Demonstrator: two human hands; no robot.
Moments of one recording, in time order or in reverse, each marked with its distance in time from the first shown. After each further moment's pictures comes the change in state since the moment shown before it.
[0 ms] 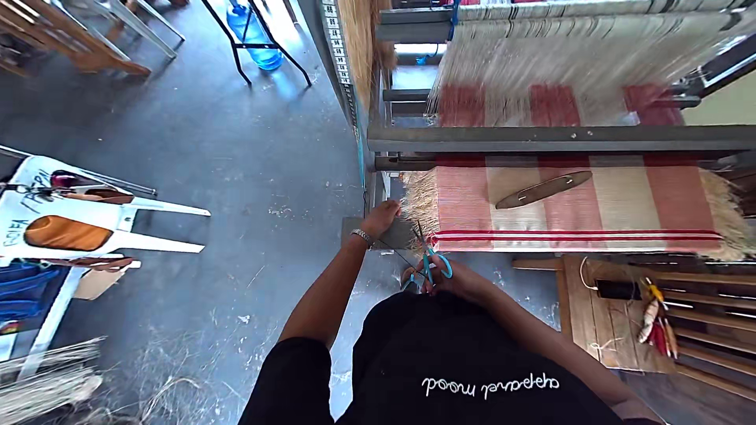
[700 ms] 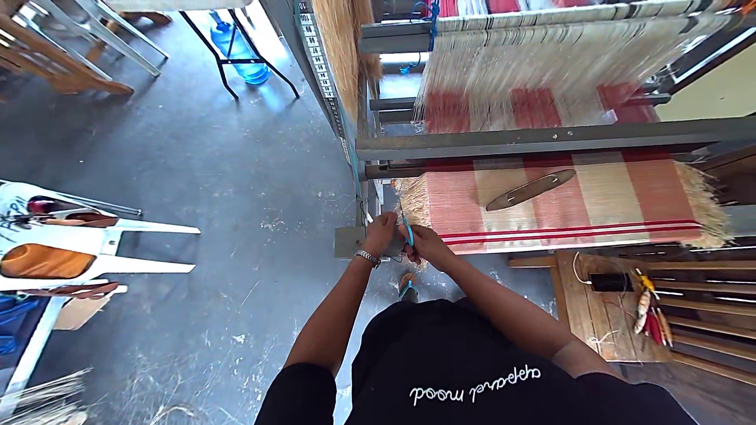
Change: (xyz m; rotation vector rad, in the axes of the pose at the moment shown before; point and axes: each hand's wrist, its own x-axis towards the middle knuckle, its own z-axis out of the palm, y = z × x) left_hand -0.008 0.004 0.028 -0.081 0.165 -0.004; right_hand 0.080 -0.043 -0.002 -0.157 0.391 -0.058
